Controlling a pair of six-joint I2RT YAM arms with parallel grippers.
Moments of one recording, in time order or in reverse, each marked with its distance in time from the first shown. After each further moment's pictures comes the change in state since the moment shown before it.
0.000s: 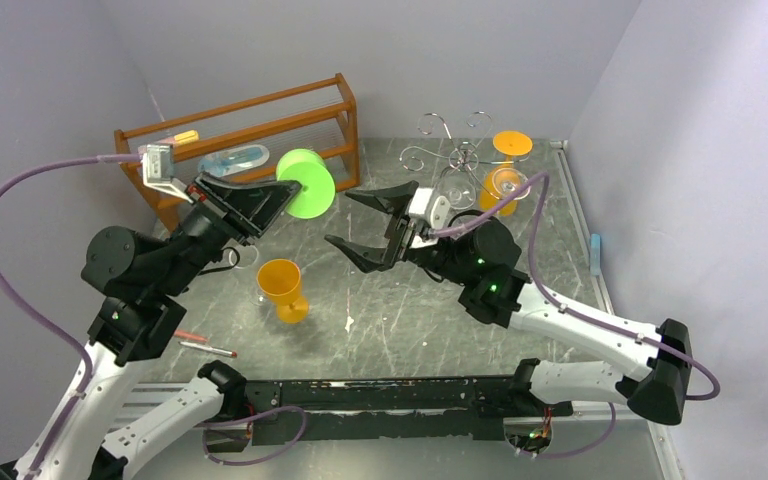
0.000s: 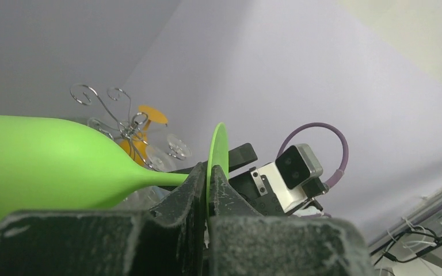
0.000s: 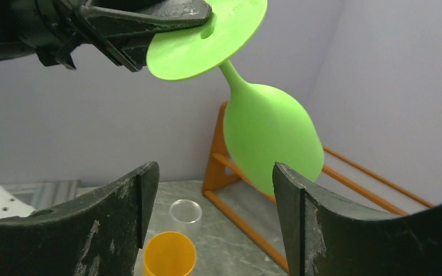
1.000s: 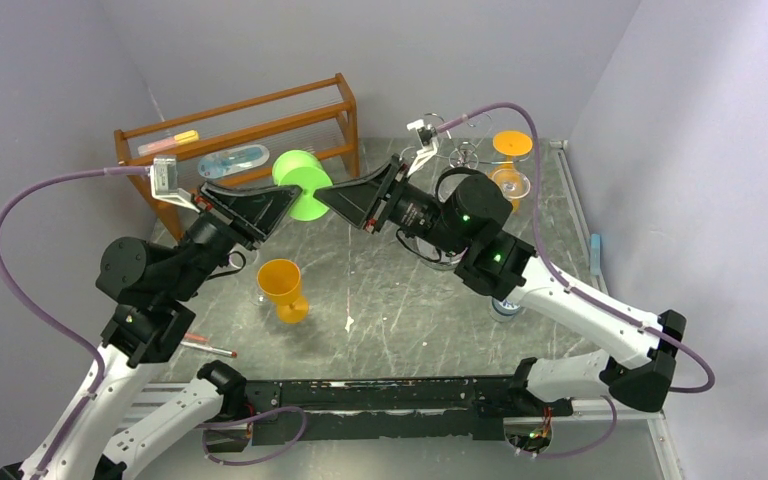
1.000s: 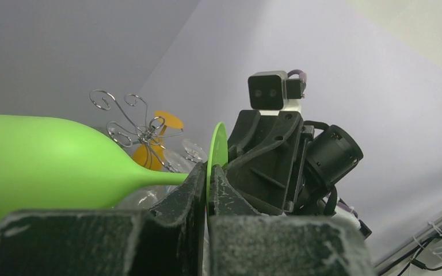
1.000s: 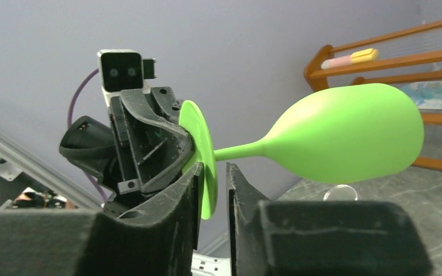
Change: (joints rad) left arm 0.000 -0.061 -0.127 0.108 -0.052 0.041; right arm -0.016 0.114 0.363 -0.406 0.128 0.885
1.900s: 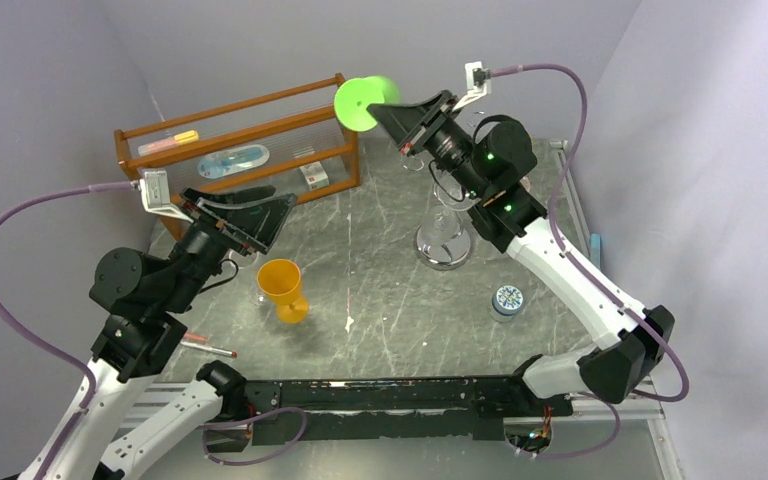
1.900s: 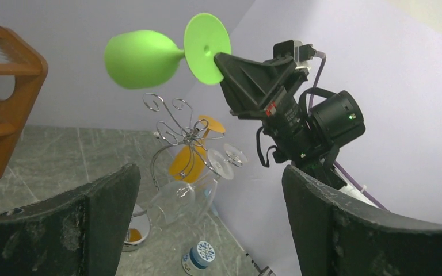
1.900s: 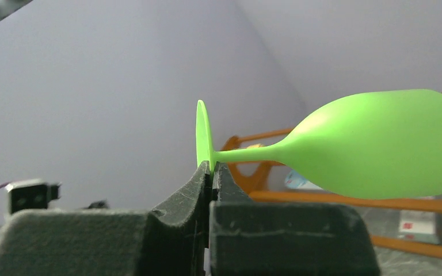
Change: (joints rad) left arm 0.000 -0.068 -0.016 -0.112 -0.131 0.097; right arm -0.354 0.107 0.105 0.094 -0.104 0.030
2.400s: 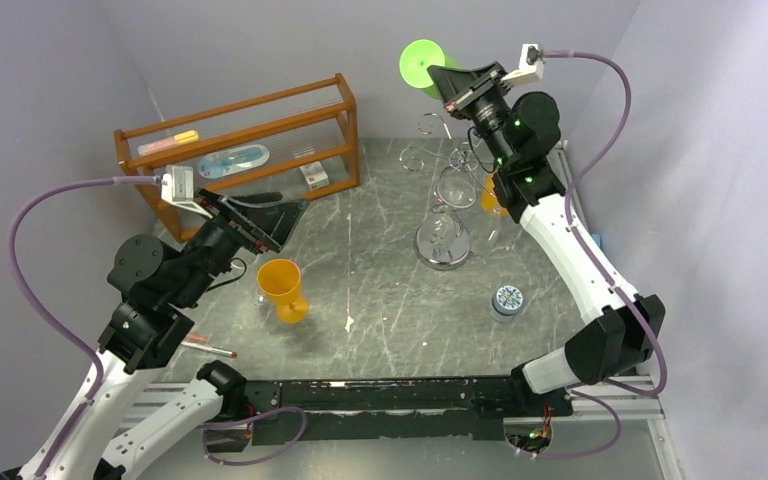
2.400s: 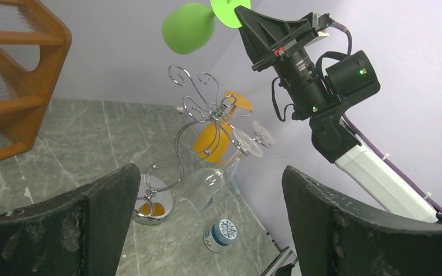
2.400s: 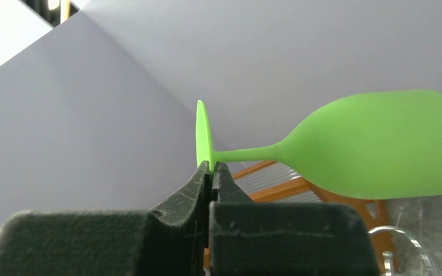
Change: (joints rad) left arm 0.000 0.037 0.000 -0.083 0.000 0.051; right arm -0.275 0.090 0.051 0.023 0.069 0.051
